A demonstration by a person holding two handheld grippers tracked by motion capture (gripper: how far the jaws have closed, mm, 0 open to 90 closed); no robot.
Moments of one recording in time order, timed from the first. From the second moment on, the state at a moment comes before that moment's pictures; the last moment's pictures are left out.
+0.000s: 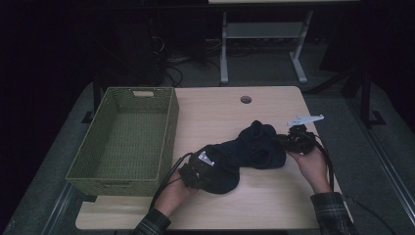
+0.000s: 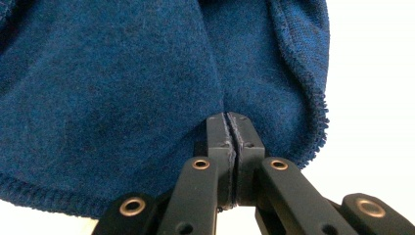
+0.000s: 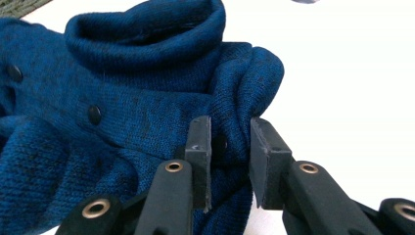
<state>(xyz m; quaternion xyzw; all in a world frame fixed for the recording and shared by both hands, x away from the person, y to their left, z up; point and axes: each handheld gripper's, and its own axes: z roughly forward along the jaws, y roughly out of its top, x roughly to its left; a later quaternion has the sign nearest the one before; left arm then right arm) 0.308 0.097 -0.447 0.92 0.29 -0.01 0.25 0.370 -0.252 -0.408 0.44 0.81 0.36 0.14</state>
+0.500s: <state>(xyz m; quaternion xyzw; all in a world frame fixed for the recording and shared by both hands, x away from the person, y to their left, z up) 0.308 0.096 -0.447 0.92 0.29 -0.01 0.25 0.417 -0.247 -0.365 0.43 0.81 0.35 0.19</state>
